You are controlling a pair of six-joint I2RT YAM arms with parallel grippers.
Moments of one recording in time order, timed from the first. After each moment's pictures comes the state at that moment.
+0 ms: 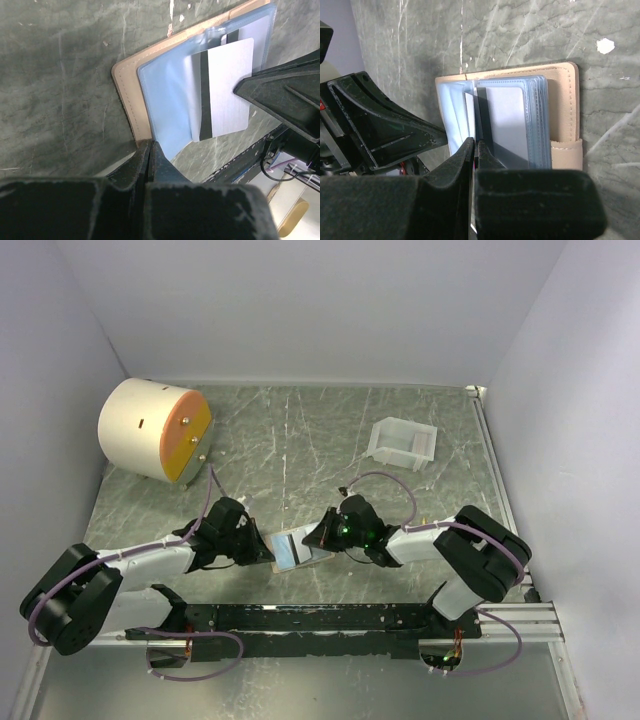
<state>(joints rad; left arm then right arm) -0.64 1.21 0.33 0.01 0.29 -0.89 0.82 1.55 0.43 0.52 -0.20 1.05</state>
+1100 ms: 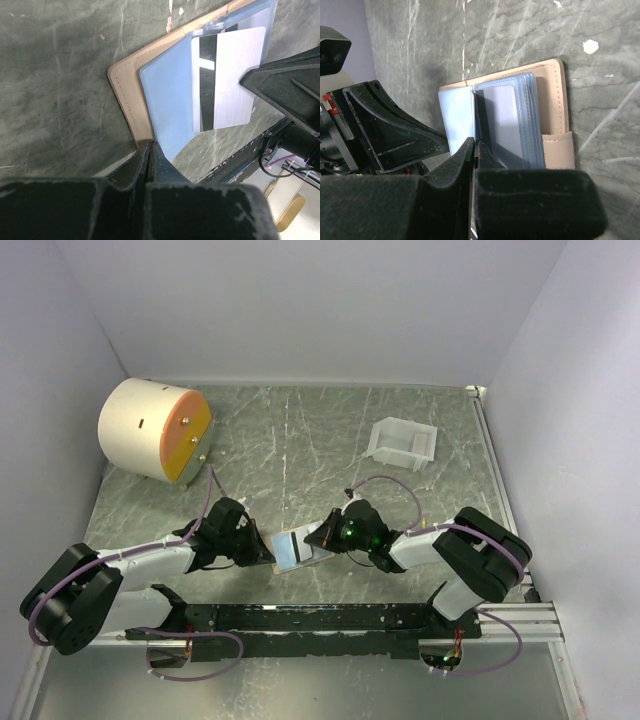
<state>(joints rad) -0.64 1.21 0.33 0.01 0.31 -0.90 0.82 1.55 0.37 0.64 -0.16 1.09</state>
